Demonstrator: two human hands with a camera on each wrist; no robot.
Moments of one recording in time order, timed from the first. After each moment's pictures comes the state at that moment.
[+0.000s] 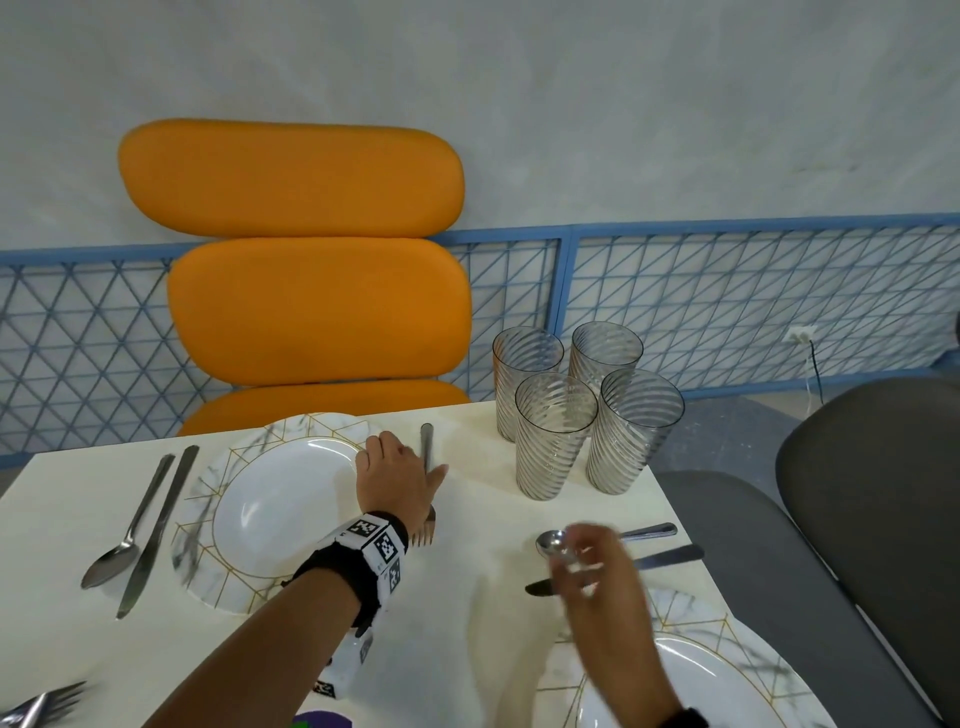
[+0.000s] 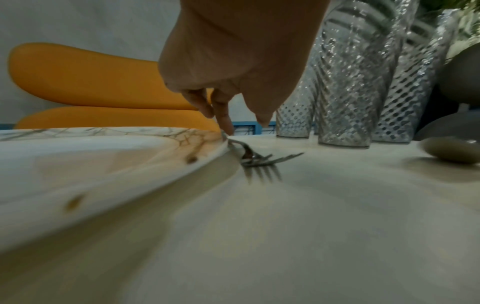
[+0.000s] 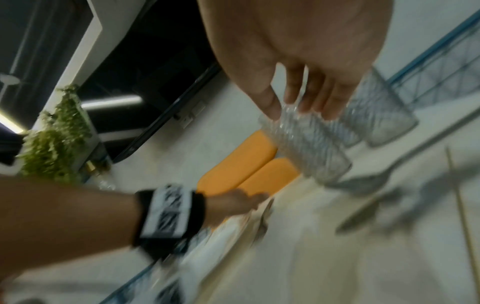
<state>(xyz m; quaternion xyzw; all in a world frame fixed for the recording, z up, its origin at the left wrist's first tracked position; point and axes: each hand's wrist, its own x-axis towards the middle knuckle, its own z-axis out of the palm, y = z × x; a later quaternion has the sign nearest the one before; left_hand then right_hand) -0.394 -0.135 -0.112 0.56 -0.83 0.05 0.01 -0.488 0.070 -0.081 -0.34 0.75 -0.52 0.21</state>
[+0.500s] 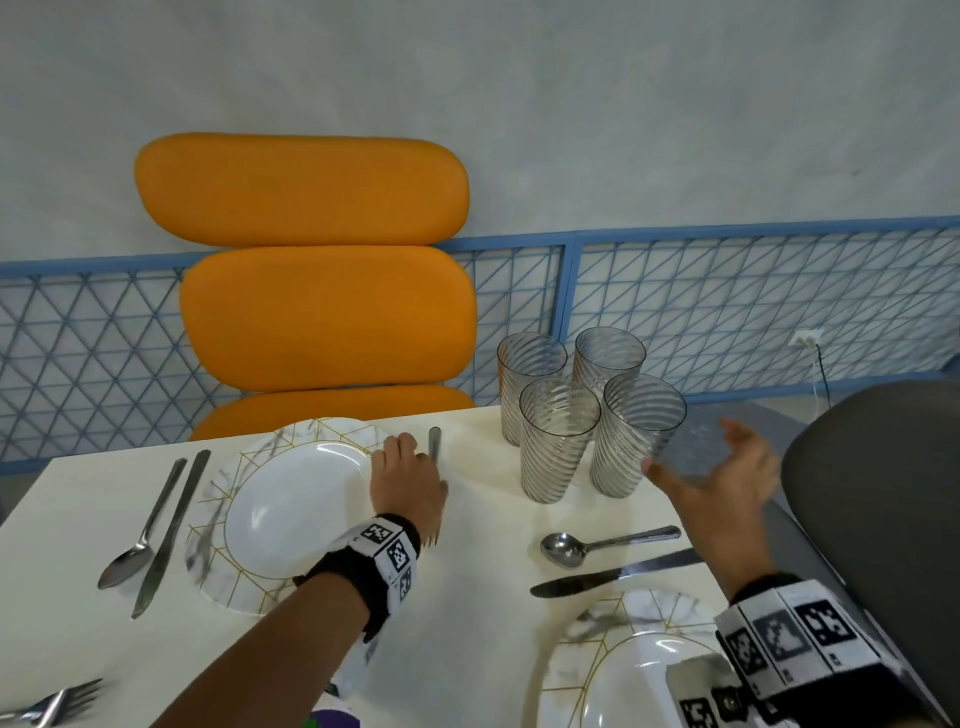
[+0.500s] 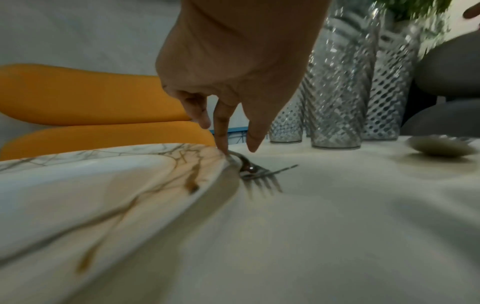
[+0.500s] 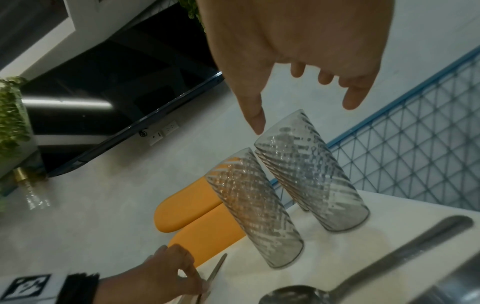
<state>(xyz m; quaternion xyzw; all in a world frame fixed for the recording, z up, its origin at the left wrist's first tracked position) -0.396 -0.127 -0.102 0.53 -0.85 0.05 -0.03 -0.593 0.058 -0.036 -0.26 0.83 -0.49 0.04</state>
